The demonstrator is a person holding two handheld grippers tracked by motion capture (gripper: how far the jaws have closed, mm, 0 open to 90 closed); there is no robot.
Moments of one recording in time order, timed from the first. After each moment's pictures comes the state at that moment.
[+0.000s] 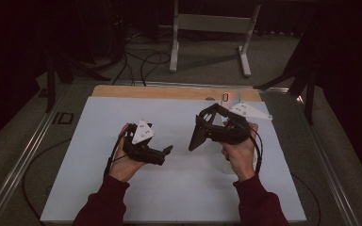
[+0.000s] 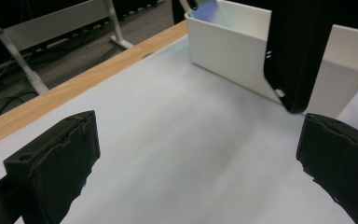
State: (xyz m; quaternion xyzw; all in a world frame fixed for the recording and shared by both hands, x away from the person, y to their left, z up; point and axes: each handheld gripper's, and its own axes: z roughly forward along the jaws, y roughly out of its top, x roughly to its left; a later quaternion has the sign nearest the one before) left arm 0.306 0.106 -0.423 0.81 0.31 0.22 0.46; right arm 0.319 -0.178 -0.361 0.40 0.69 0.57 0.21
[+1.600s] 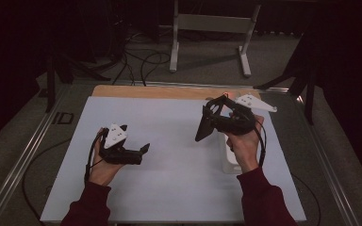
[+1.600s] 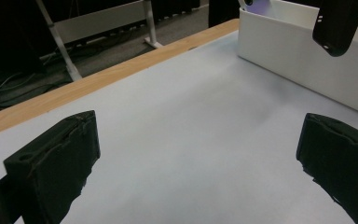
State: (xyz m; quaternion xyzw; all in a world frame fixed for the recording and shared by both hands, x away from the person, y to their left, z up) left arm 0.297 0.170 -0.440 0.77 0.36 0.25 0.46; right arm 0.341 -0.192 -0.356 0.42 0.68 0.55 0.24
